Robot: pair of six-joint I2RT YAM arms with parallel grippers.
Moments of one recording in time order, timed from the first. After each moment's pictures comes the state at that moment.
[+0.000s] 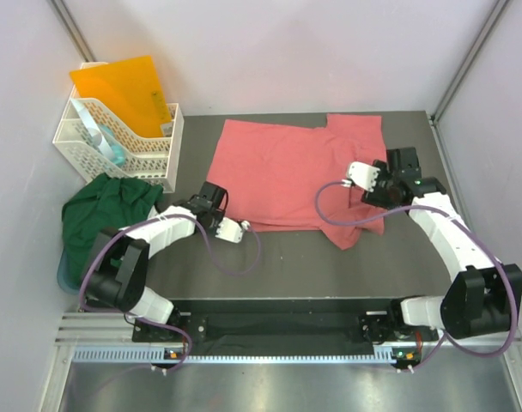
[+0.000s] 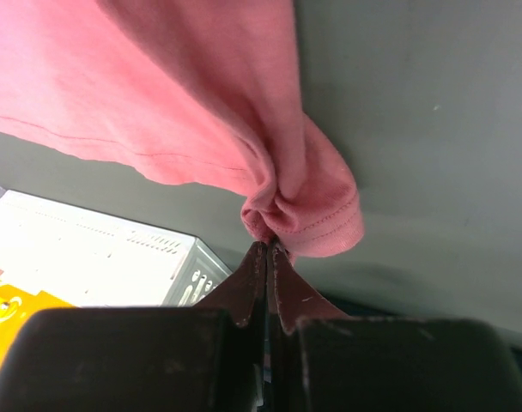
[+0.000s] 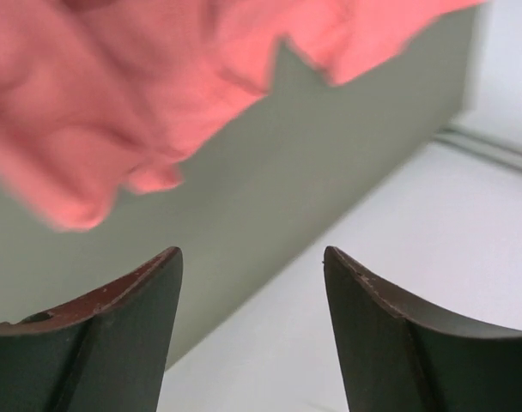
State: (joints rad) left arm -0.42 1.50 0.81 -0.46 -0.25 1.47; right arm 0.16 1.28 1.02 -0.59 0.10 -1.17
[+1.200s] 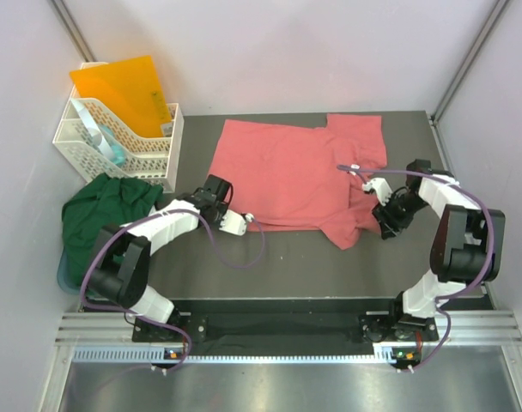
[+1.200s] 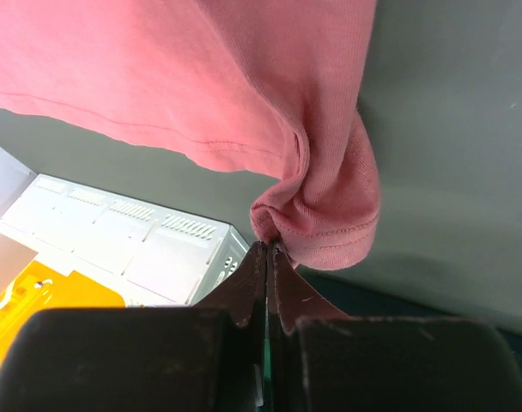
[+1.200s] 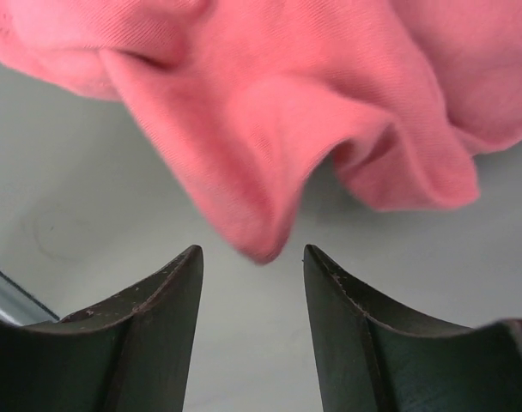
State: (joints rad) left arm -0.45 1.53 0.89 -0.49 -0.29 1.44; right arm -0.15 1.64 1.06 -0.94 -0.36 -1.01
